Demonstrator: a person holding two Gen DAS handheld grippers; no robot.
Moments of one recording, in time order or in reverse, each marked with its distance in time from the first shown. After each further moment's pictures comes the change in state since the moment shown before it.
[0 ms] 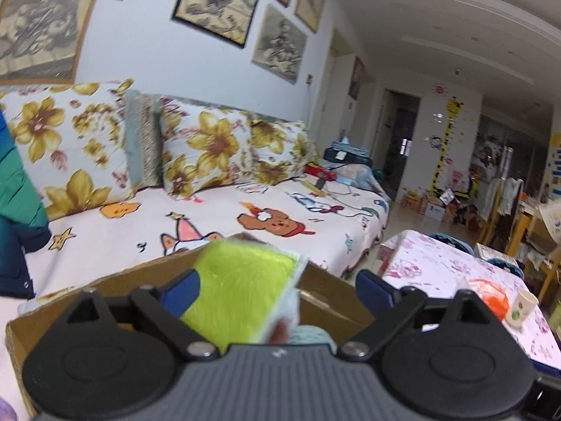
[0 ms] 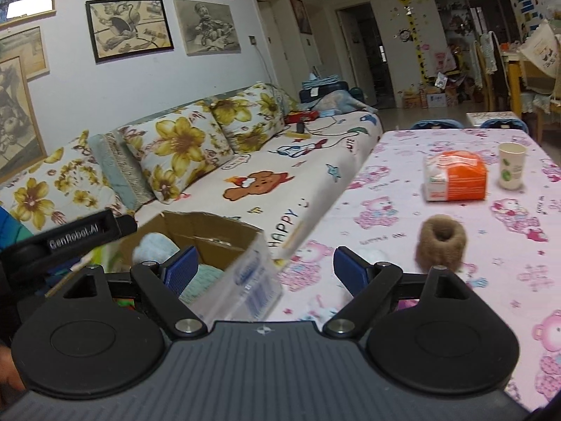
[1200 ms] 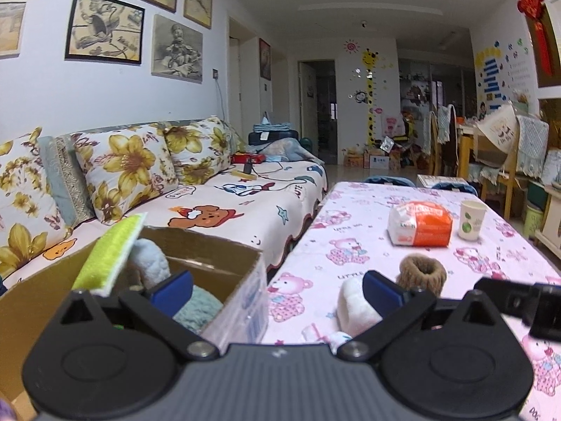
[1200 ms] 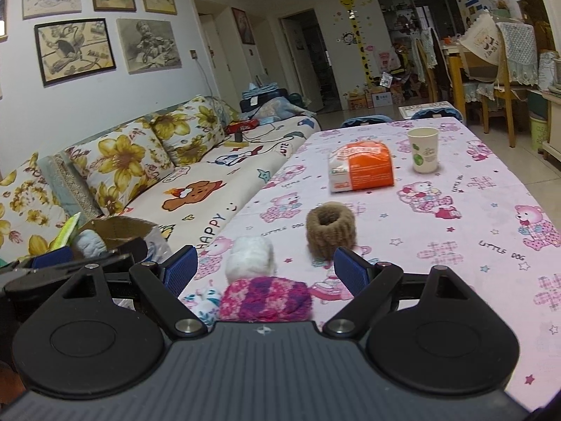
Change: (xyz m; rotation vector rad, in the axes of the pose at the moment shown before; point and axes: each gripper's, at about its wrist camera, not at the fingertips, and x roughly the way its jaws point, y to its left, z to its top) left arm -0.013 -0.100 -0.055 0.309 0.028 -0.155; right arm -0.022 -0.038 -0.014 0.101 -0.048 -0.175
